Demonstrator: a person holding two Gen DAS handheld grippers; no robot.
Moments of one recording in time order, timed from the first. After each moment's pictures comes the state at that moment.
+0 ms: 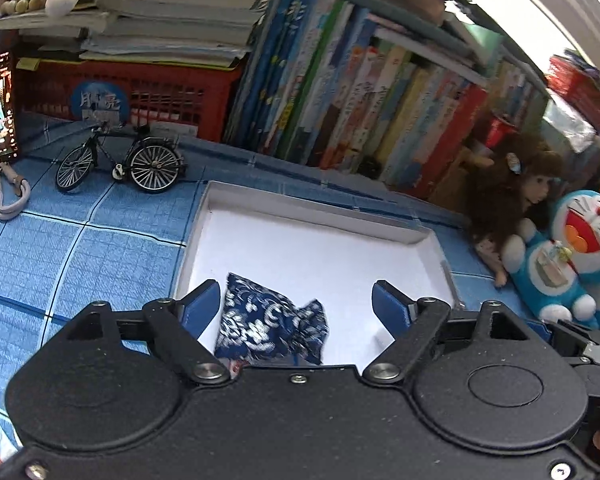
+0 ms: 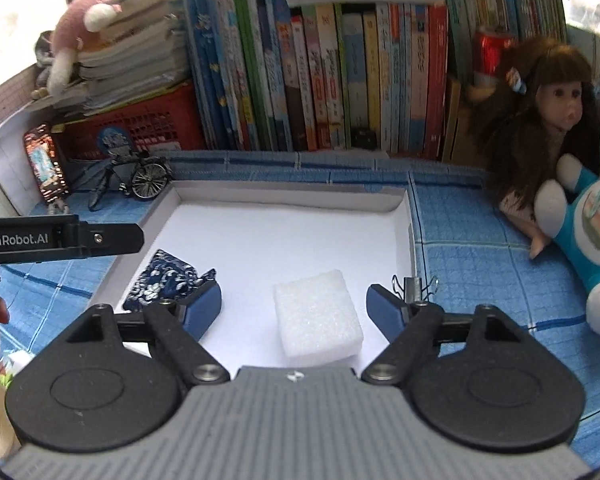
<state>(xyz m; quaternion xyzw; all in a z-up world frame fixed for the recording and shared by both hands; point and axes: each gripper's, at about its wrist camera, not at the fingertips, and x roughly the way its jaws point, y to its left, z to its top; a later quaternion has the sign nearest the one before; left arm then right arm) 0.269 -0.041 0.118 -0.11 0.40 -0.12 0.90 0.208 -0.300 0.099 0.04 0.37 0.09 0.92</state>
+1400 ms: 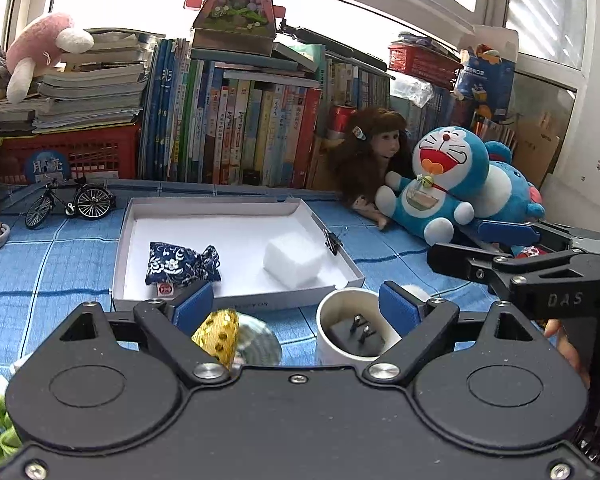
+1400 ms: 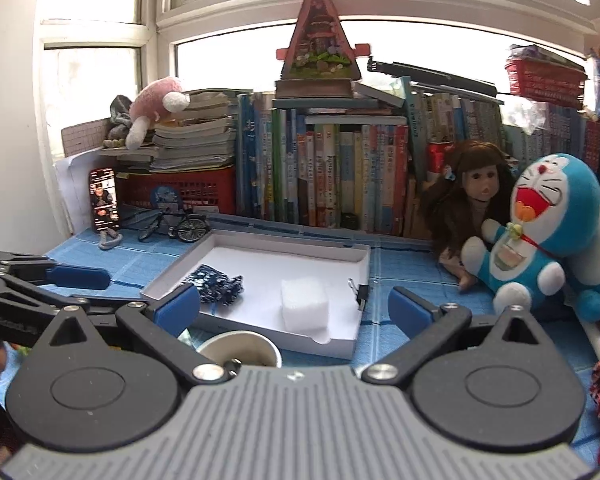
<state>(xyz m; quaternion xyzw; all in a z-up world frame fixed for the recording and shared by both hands) 0.062 -0.060 0.133 -0.03 0.27 -0.25 0.93 0.027 -0.336 0.127 0.01 0.21 0.09 0.97</state>
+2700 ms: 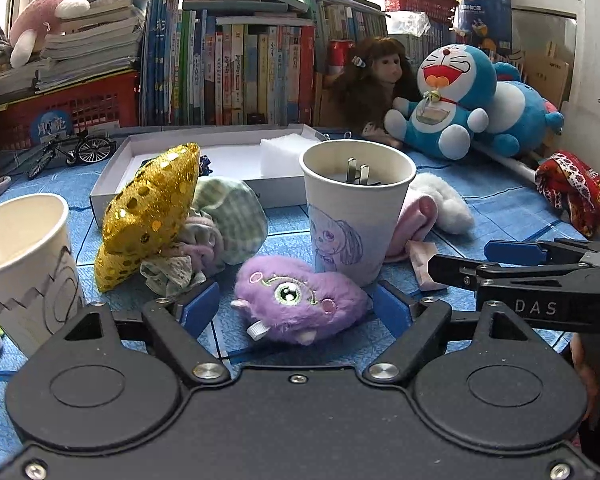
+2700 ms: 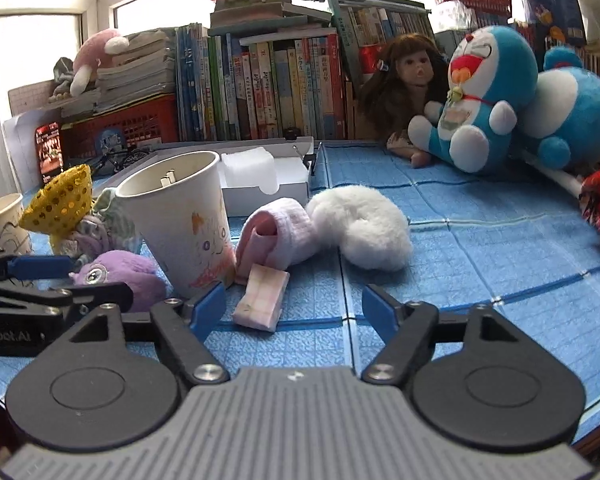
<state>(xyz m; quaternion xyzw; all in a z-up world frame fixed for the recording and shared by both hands) 0.016 -0.097 0.017 0.03 0.28 -0.22 0.93 -0.015 -0.344 0.004 0.06 0.25 0.02 0.97</state>
